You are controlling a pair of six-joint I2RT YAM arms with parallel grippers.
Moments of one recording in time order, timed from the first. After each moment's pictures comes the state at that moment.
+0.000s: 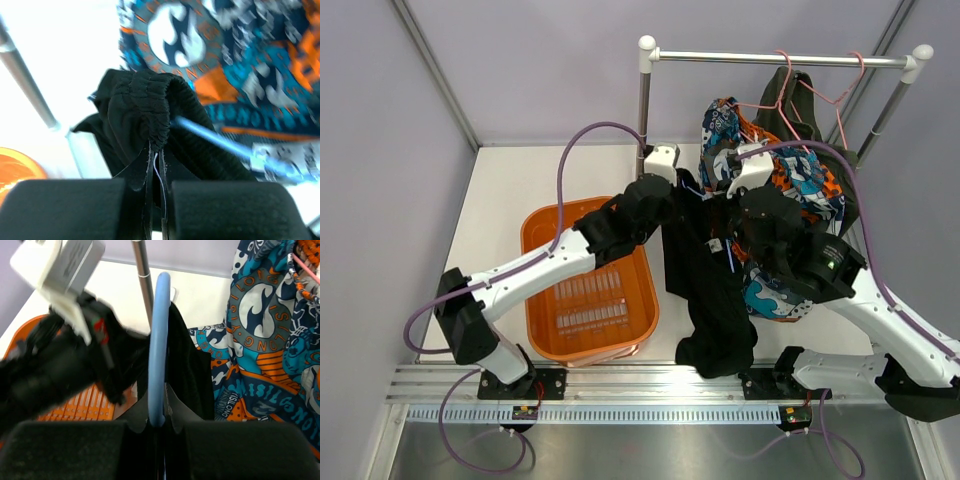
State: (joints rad) left arm -0.98 1.56 1.43 -0.21 -0.44 -0.40; right arm 0.93 1.09 1.45 -0.68 0.54 0.30
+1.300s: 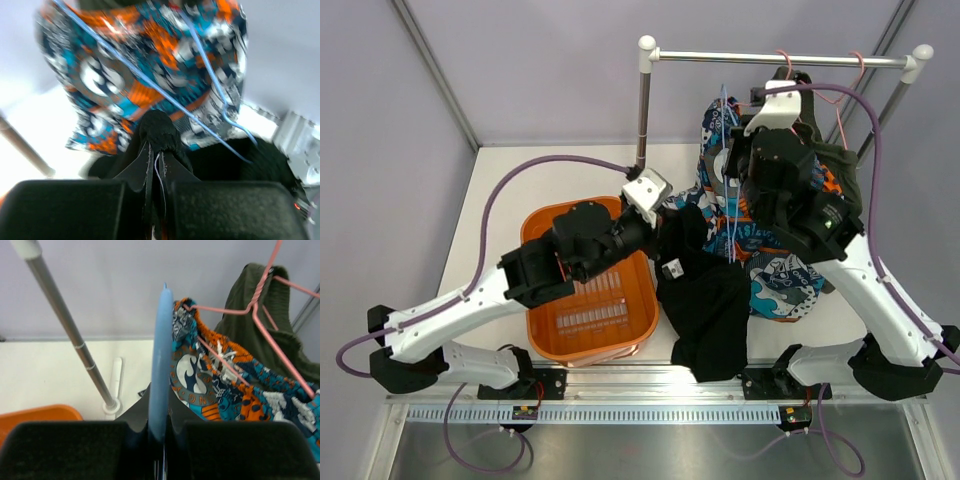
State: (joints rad) left arm -1.18 1.21 1.40 -0.28 -0.26 -0.09; right arm 0.82 1.28 1.75 -0.58 0.78 0.14
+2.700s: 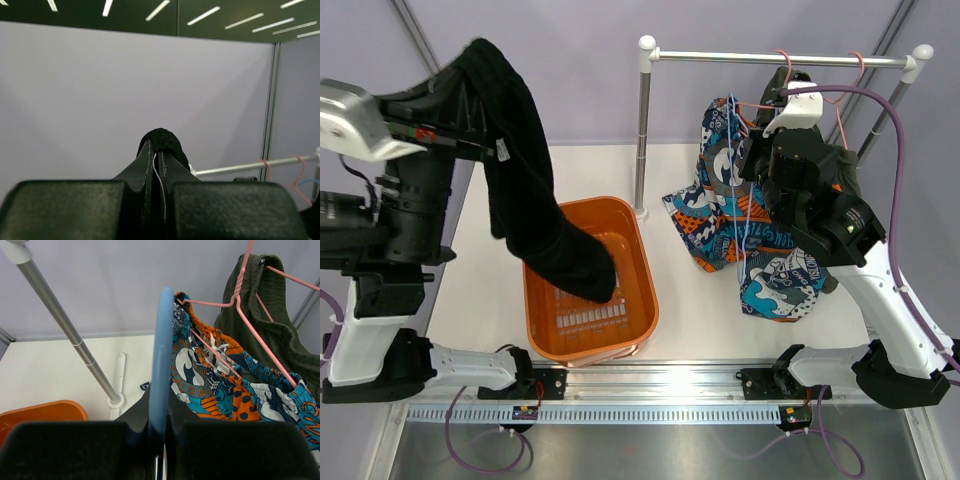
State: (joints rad) left arm -1.18 1.15 2.03 -0.01 -0.61 0.59; right arm 0.74 1.25 1.79 -0.68 0.69 0.21
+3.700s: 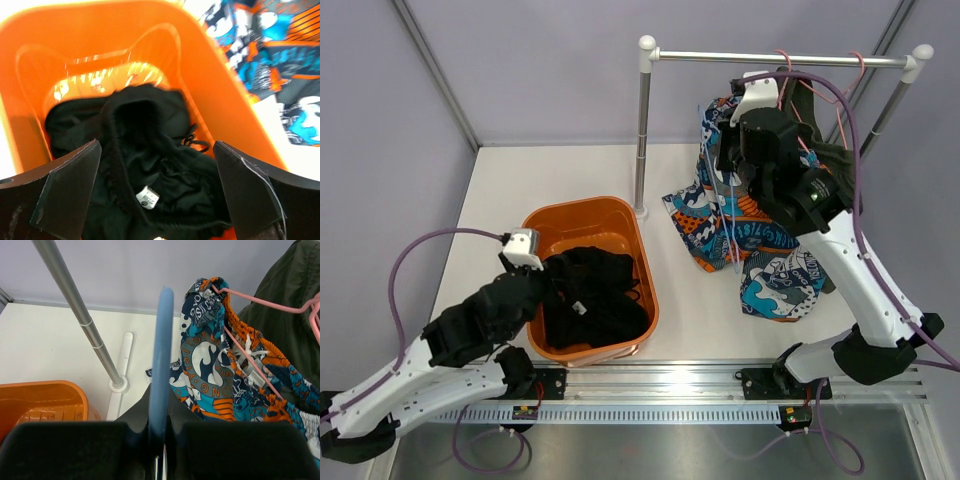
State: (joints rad) left arm -1.01 0.49 0.73 -0.65 -0.63 -0.56; right arm 0.69 1.39 1.85 -0.71 0.53 0.17
